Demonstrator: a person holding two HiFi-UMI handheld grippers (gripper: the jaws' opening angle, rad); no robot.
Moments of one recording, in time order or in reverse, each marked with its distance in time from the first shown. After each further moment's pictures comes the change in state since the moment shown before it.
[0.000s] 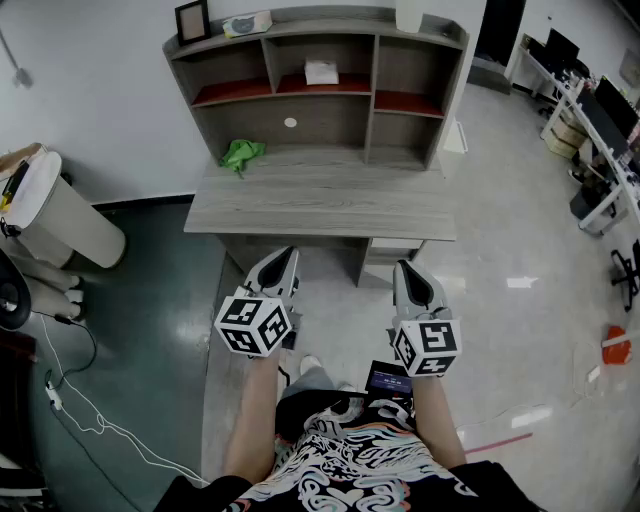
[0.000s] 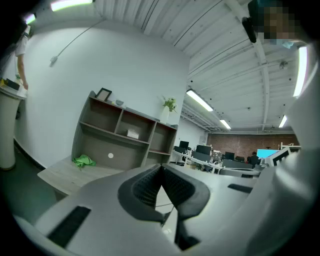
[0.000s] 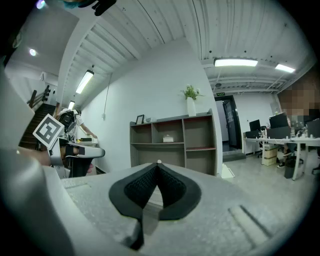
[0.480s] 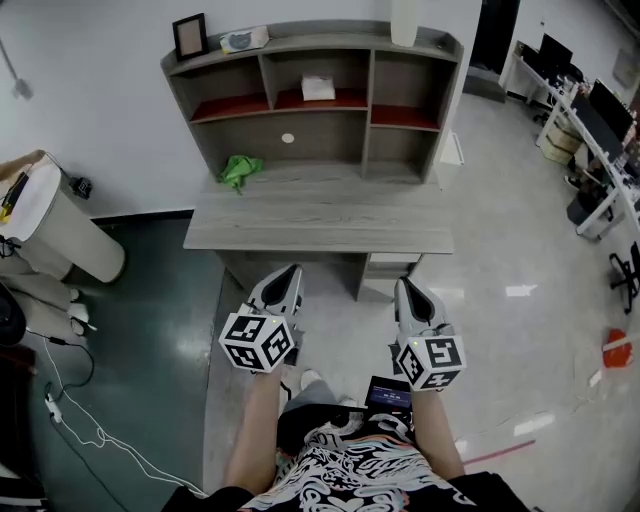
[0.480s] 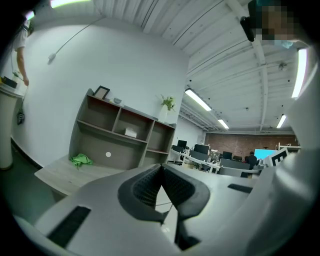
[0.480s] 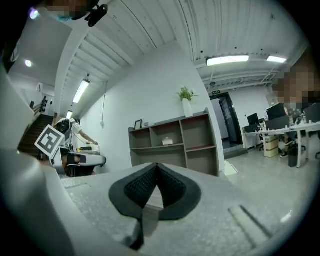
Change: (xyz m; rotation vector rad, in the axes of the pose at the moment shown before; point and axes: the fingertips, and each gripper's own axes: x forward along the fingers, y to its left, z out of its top) left arm 0.004 -0.002 -0.008 -0.001 0.013 -0.023; right arm -0.002 -0.004 -0.004 0.090 -0.047 0.017
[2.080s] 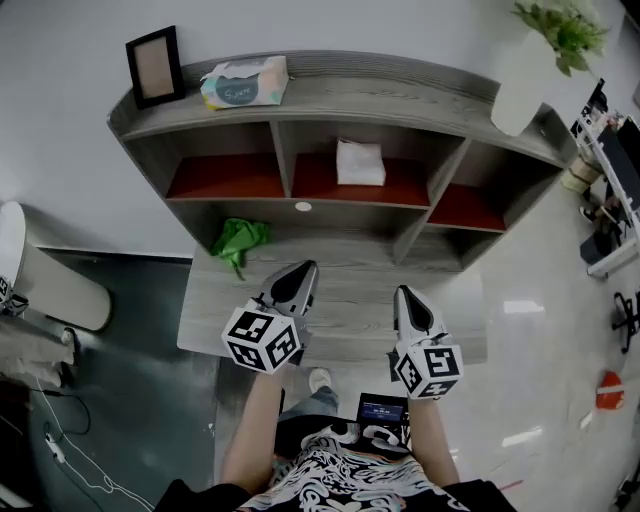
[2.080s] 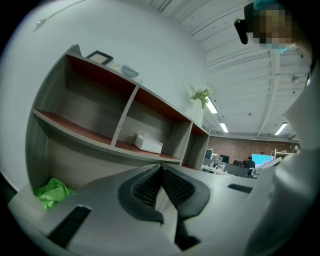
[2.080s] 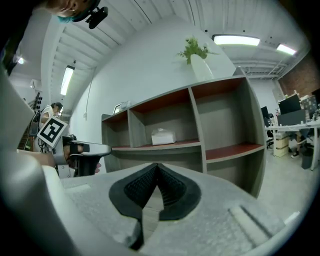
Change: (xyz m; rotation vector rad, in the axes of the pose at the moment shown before) left arm 0.304 0.224 0.128 -0.024 0.002 -0.097; right arm 0.390 -0.067 0.034 0.002 0.055 -0.003
